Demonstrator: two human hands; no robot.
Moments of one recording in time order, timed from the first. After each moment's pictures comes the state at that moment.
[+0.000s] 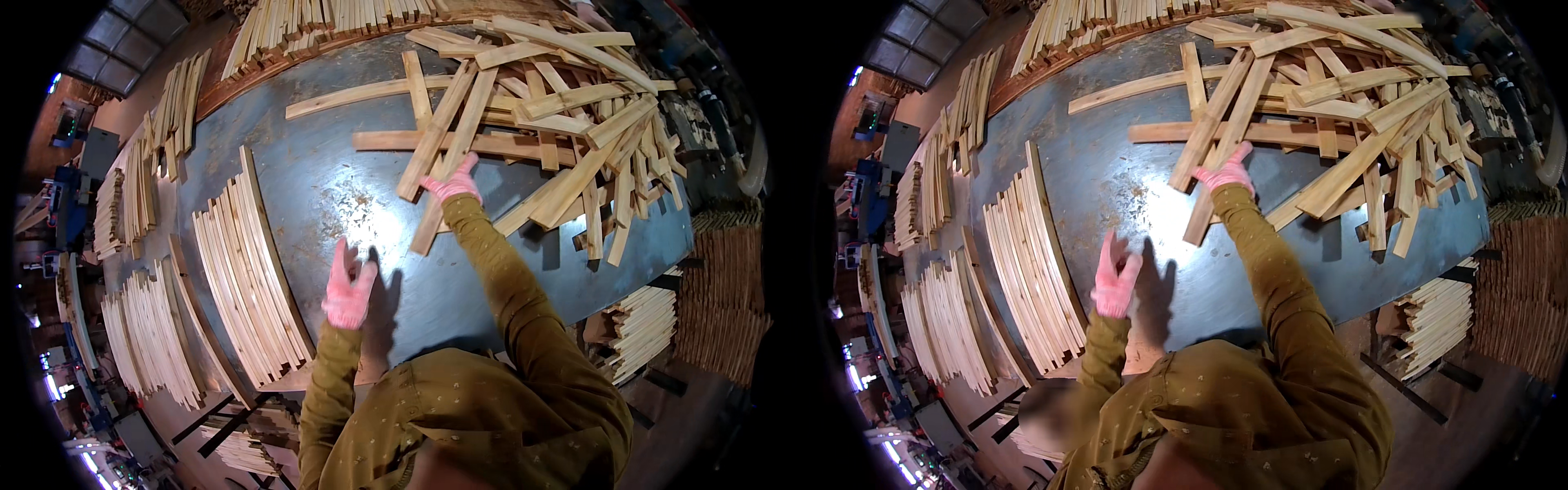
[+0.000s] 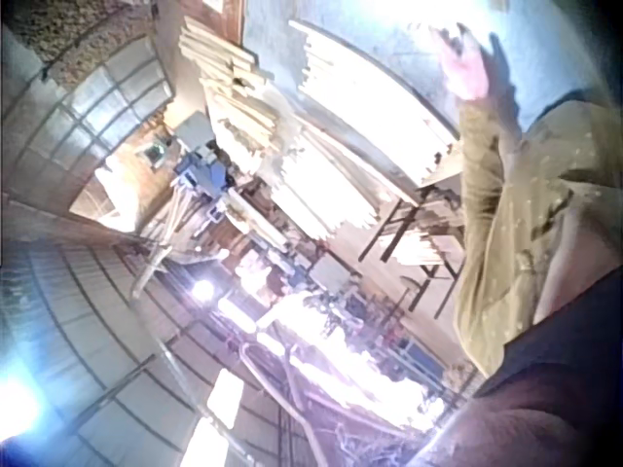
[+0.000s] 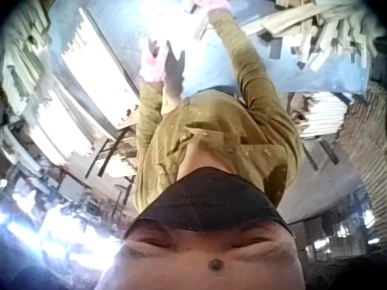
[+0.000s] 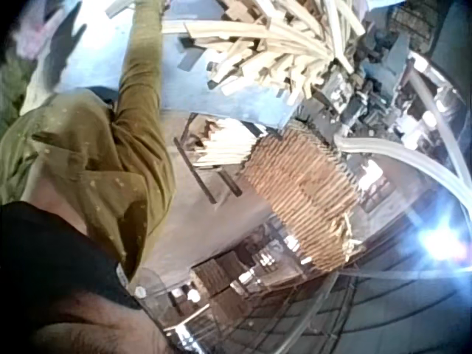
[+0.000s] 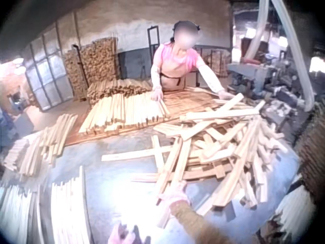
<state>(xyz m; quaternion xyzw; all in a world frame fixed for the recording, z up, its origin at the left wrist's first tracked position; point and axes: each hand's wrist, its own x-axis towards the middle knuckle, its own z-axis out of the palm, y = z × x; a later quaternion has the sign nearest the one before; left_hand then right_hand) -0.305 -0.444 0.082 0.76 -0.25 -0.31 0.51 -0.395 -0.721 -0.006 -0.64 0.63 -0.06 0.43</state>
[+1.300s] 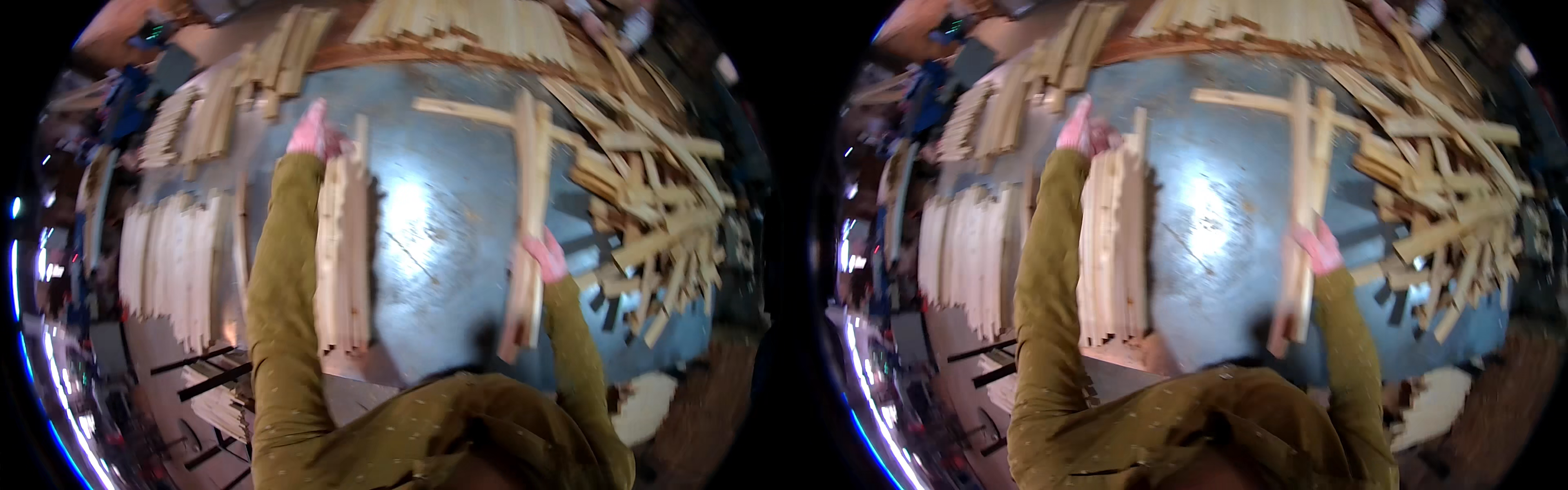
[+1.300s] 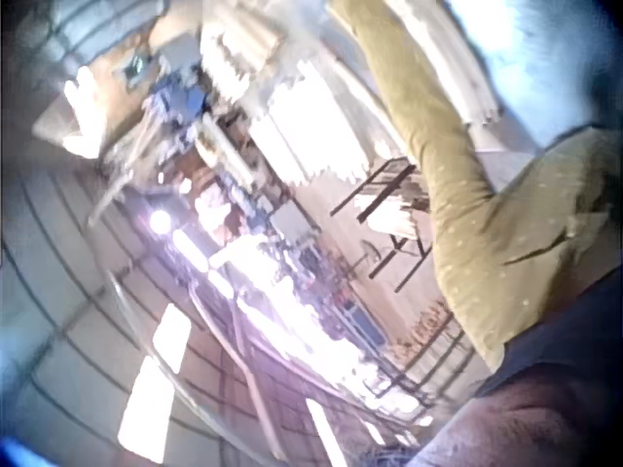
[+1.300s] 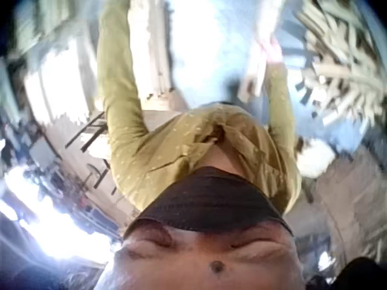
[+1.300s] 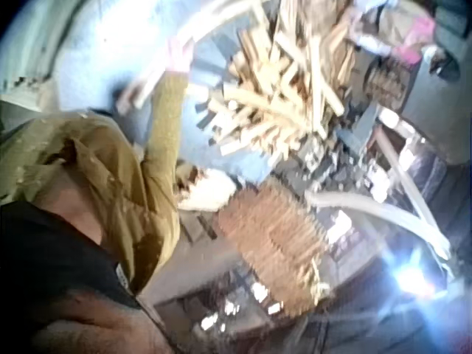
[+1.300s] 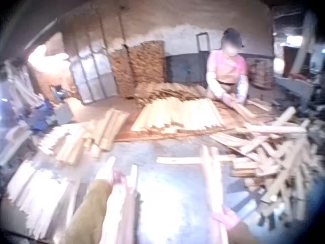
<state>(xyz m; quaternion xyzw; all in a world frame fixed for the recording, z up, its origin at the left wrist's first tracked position) 0.056 -0.468 0.128 0.64 0.00 -0.41 0.65 -0.417 -0.660 0.027 -0.31 0.21 -0.16 0.91</state>
